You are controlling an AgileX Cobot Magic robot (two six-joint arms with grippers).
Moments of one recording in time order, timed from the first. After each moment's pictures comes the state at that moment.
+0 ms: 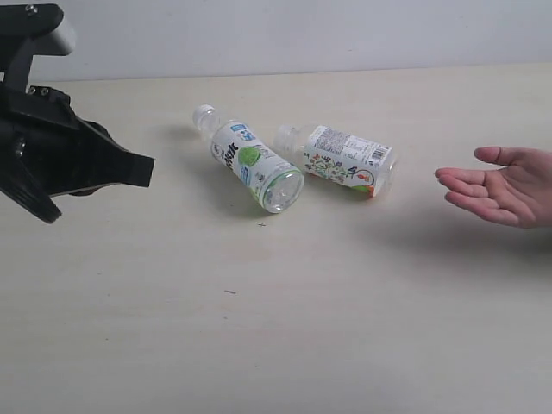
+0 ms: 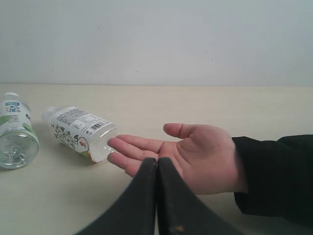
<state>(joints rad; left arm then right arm) -0.62 1.23 -0.77 -0.08 0.45 -0.14 0.26 0.00 0.00 -0.01 0.27 0.04</state>
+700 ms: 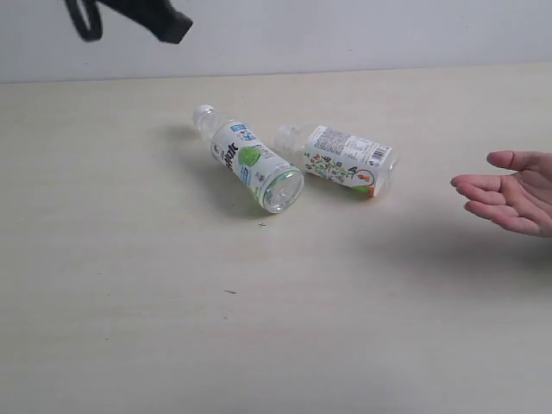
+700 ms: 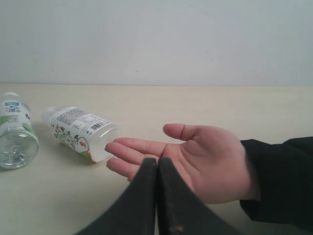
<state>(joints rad) -0.60 1.49 -1.30 0.07 0.47 0.44 0.26 0.00 0.00 -0.01 0.27 0.04</state>
